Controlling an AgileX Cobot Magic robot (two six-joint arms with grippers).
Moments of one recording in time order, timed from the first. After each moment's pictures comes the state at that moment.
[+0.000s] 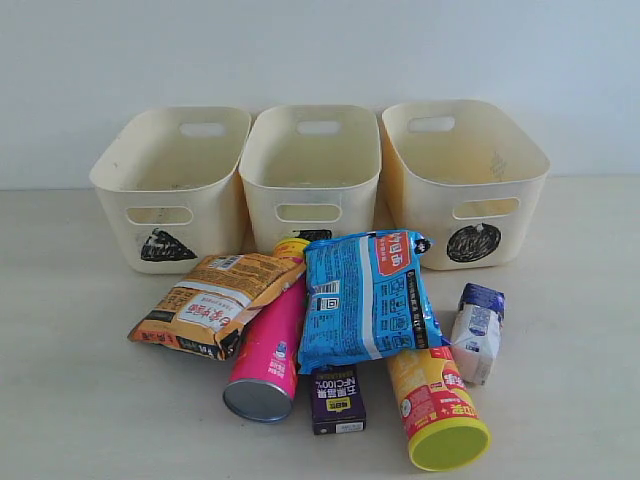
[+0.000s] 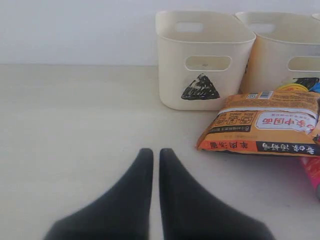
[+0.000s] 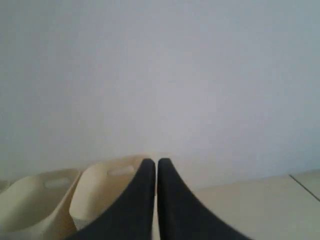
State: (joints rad) left arm -0.07 0.00 0.00 0.05 0.30 -0.07; right arm -0.03 0.30 -0.38 0.05 0.06 0.14
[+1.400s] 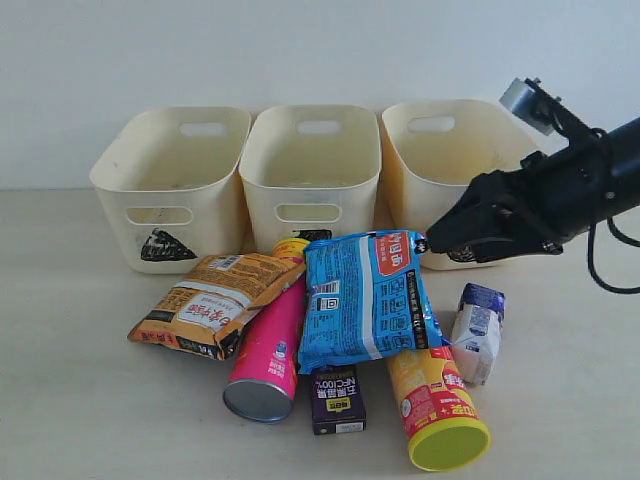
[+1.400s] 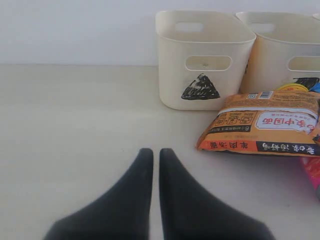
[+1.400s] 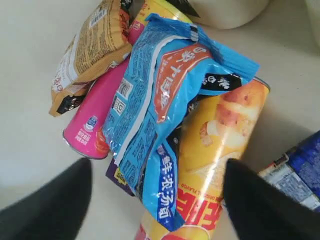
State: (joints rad) left arm -0.07 0.00 0.00 0.05 0.30 -0.07; right arm 0.04 1.70 -1.10 1.01 0.99 -0.96
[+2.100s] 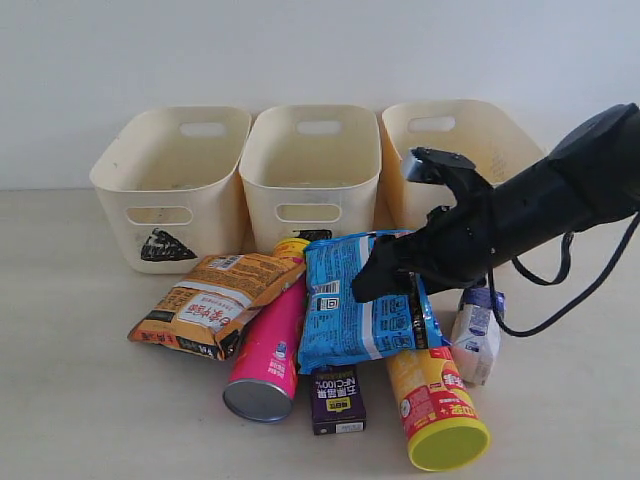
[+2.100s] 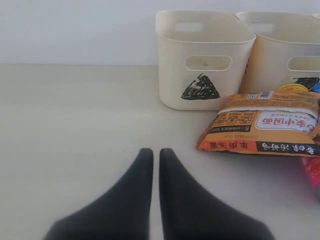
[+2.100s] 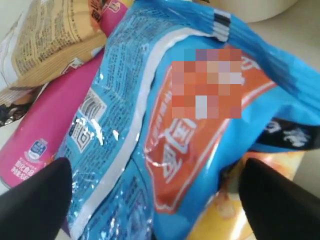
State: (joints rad) left arm -0.07 0.00 0.00 0.05 0.30 -0.07; right arm 0.28 1.86 -1.11 1.04 0.67 -0.99
